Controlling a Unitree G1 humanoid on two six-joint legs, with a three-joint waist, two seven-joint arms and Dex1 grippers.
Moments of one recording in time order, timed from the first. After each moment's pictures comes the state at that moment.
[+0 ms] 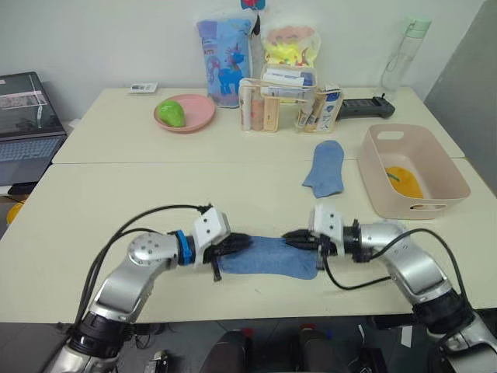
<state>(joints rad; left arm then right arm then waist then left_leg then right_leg) -0.17 0.61 -0.19 -0.19 -0.21 0.28 -0.92 -0.31 -0.57 0.33 -0.17 0.12 0.28 0.97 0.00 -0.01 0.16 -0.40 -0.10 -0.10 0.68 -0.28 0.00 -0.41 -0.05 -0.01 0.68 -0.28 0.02</state>
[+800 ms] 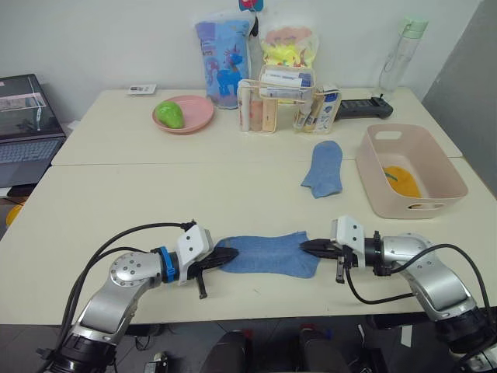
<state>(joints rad) -0.02 0.73 -0.11 -0.19 -0.23 0.18 -0.99 -0.17 -0.67 0.27 -0.23 0.19 0.26 1.03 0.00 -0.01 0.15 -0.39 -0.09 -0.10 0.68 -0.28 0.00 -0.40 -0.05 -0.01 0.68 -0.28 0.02</state>
